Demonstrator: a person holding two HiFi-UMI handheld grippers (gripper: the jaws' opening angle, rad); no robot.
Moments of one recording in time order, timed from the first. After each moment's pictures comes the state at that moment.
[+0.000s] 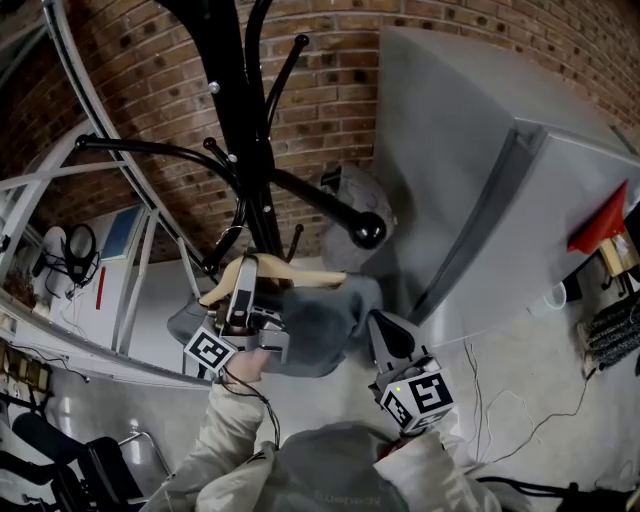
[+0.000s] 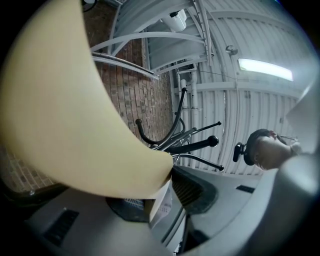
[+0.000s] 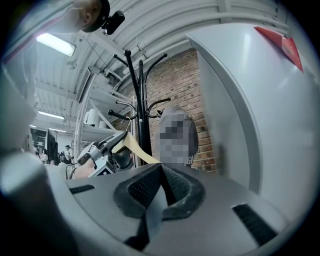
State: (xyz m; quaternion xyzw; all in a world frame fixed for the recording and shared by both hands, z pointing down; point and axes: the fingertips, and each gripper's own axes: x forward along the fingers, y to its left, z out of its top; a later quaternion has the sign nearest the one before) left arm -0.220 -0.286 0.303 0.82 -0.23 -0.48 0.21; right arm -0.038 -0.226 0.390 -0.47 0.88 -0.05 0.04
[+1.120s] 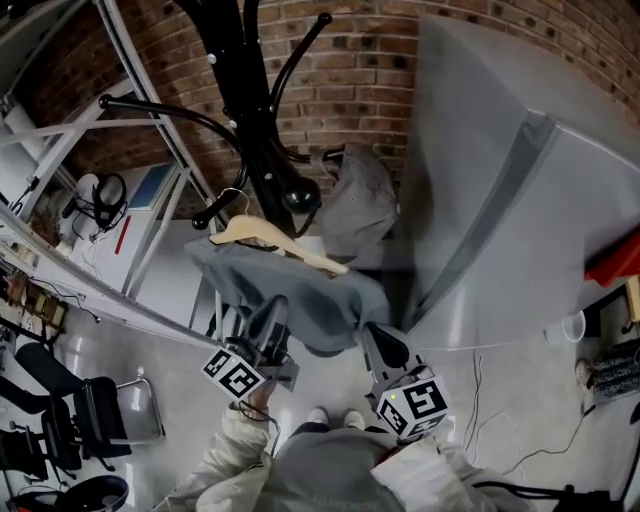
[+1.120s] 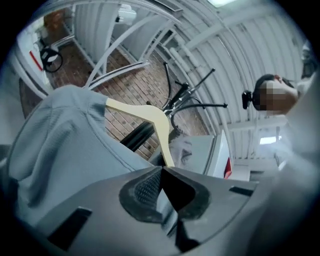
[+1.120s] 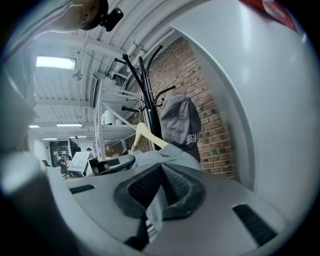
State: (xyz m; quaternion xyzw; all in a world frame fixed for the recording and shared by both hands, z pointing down) left arm -0.169 -0.217 0.420 0.82 -0.48 -0.24 0.17; right arm -0.019 -0.198 0.435 -0.36 0.92 -0.11 0.01
